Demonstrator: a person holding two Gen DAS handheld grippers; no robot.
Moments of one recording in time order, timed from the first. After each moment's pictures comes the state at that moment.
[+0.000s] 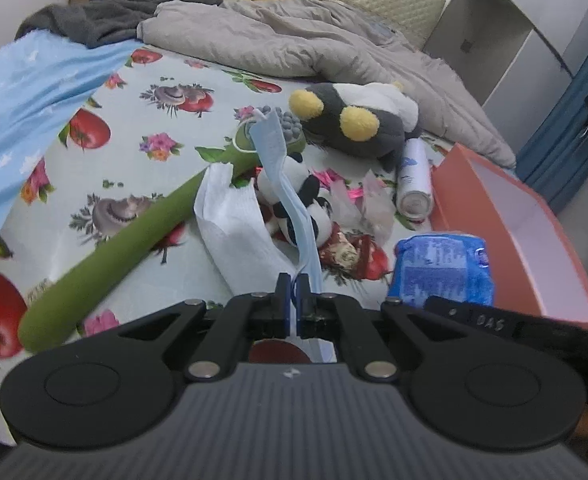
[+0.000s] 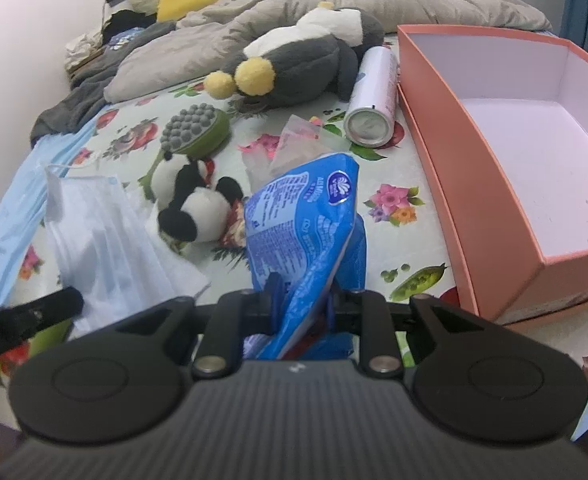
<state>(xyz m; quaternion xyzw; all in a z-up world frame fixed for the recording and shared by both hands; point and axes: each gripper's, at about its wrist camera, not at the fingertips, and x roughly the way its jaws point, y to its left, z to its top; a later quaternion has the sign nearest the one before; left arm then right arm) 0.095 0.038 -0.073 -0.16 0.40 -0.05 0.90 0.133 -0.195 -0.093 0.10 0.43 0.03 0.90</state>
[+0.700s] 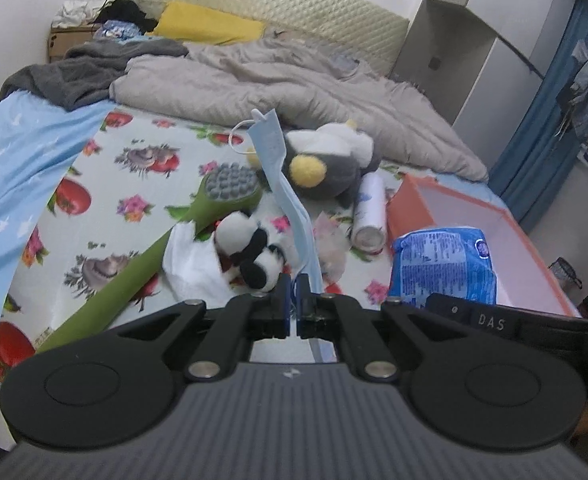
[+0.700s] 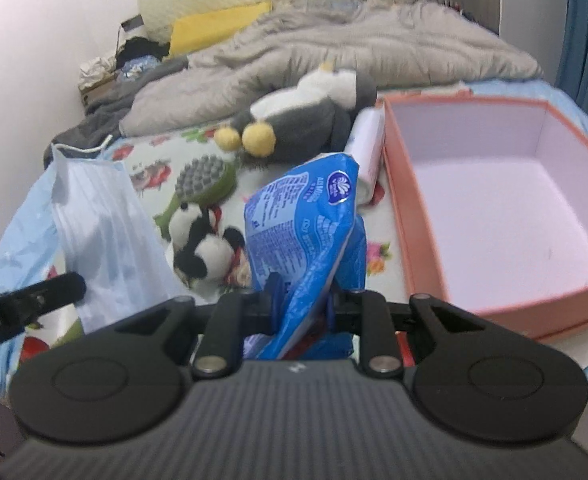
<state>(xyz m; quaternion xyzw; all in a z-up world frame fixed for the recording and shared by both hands) 0.076 0.000 -0.002 -0.13 0.34 -0.07 0.93 0.101 -0.212 -0.035 0.08 0.39 0.04 0.92</state>
